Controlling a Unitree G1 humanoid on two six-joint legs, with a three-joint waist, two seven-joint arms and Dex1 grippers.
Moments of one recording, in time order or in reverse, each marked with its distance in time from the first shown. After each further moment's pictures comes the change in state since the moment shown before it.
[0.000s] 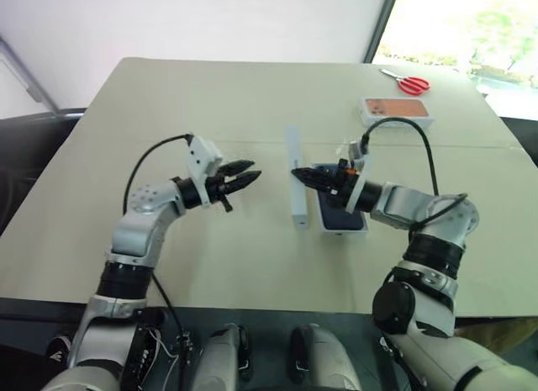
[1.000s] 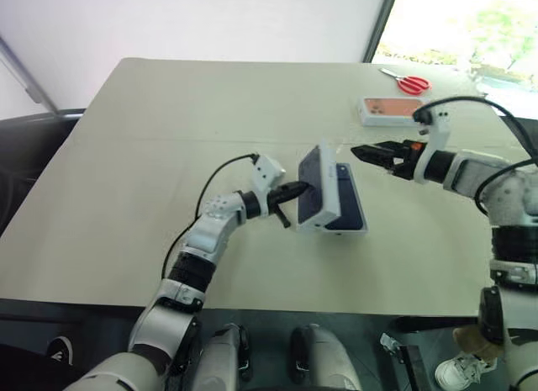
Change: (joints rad) left arm -0.142 -0.305 -0.135 0.388 0.142 -0.170 0.042; right arm 0.083 -0.652 0.637 0.006 -0.526 -0.809 0.560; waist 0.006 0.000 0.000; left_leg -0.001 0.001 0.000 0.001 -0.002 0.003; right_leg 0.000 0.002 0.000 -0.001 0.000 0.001
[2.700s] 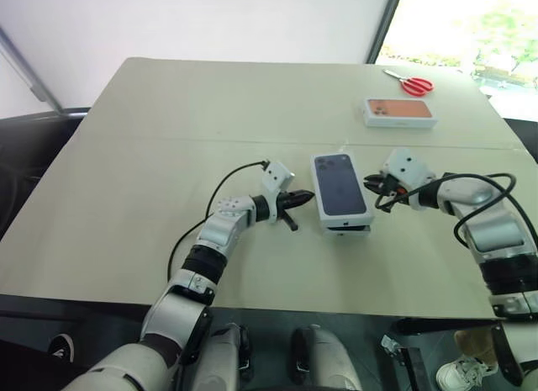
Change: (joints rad) left arm -0.054 -0.036 0.022 0.115 0.030 0.091 0.005; right arm 0.152 -0.059 0.119 0.007 -0.508 -0.510 0.253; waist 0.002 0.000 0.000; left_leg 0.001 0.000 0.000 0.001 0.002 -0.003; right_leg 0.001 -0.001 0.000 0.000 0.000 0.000
